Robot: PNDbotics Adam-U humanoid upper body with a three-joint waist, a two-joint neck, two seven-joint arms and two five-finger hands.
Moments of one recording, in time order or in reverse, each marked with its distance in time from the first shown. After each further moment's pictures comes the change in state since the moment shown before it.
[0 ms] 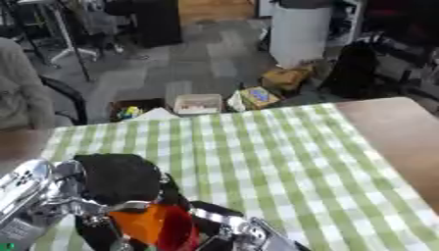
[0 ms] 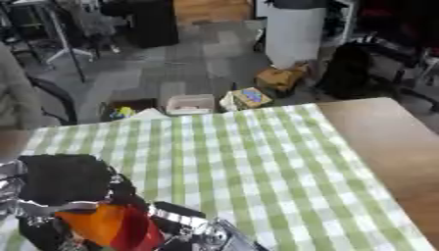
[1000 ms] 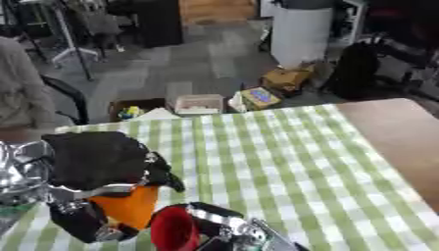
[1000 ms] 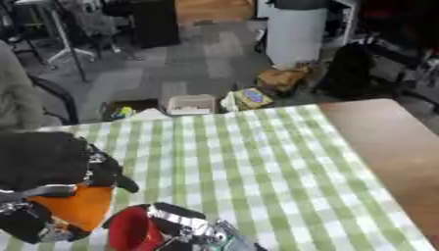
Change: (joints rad) left arm -0.006 0.046 0.096 -0.118 0.026 0.018 -0.018; right arm 0.004 0.000 0.000 0.000 -0.001 0.001 -0.001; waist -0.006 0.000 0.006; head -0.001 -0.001
